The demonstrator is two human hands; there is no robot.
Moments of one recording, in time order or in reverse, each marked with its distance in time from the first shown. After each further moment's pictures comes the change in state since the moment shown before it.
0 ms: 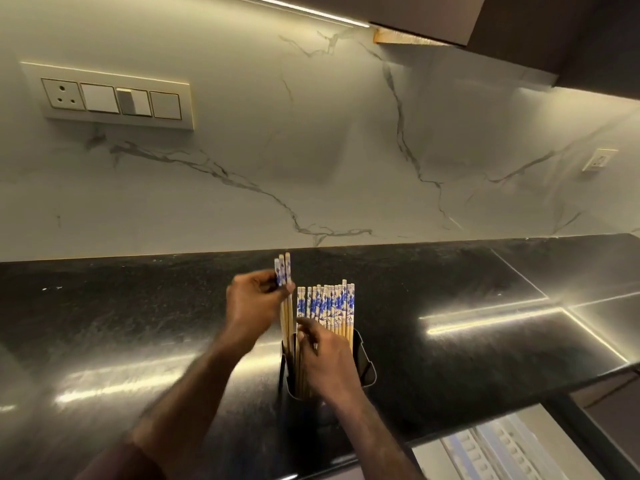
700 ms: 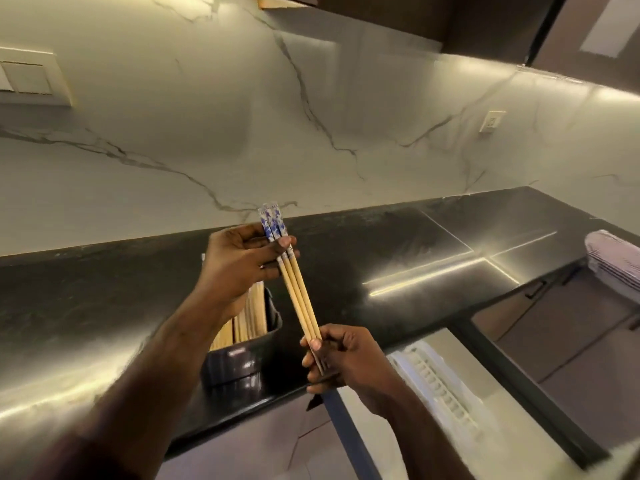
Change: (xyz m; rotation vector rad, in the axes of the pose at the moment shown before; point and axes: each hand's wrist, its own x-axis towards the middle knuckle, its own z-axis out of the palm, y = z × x) left_hand -0.085 0.092 0.097 -0.422 -0.346 -0.057; right_hand -0.132 0.068 -0.144 0.662 -0.166 0.278
